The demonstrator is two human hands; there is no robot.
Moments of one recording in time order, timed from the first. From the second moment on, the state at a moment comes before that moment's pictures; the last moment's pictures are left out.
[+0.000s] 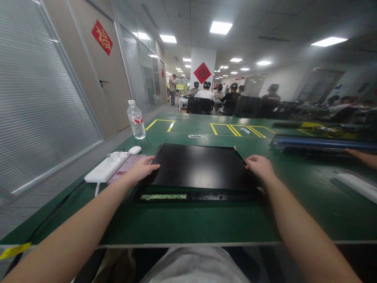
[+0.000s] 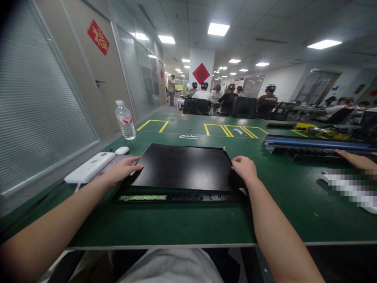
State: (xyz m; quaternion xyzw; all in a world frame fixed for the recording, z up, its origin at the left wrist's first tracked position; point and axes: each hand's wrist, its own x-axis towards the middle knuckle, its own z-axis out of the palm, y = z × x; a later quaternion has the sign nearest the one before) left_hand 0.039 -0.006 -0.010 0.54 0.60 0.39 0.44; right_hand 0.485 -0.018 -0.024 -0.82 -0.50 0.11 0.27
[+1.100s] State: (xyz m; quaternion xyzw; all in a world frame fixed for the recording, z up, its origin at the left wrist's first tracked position) left_hand 0.040 -0.007 -0.008 0.53 0.61 0.39 0.45; right_hand 0.488 -0.015 -0.029 -0.80 -0.56 0.04 0.22
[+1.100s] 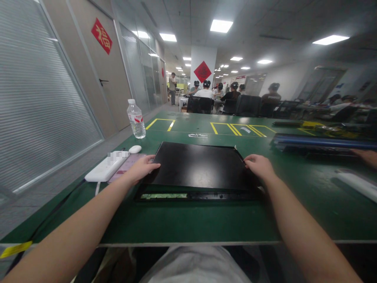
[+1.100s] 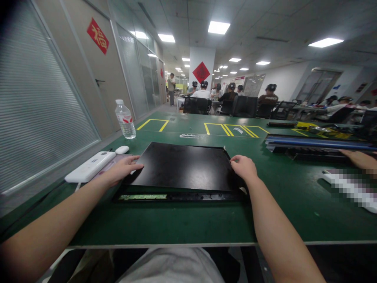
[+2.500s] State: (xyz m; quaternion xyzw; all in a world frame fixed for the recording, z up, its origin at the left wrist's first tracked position) left_hand 0.024 0.011 -0.029 0.66 0.62 0.32 0.27; right_hand 0.495 -0.012 -0.033 -0.79 -0.53 0.11 0.29
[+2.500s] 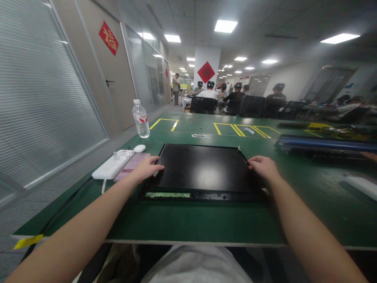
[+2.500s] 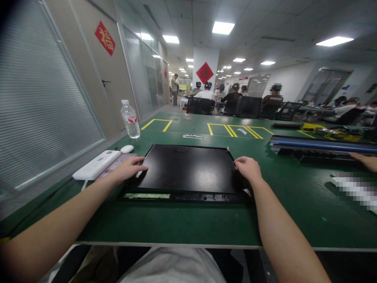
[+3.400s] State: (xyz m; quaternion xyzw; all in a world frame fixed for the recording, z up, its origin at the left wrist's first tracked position) left_hand 0.012 0.024 -0.045 0.73 0.63 0.22 0.17; right_hand 0.494 -0.011 -0.033 -0.79 -0.53 0.12 0.29
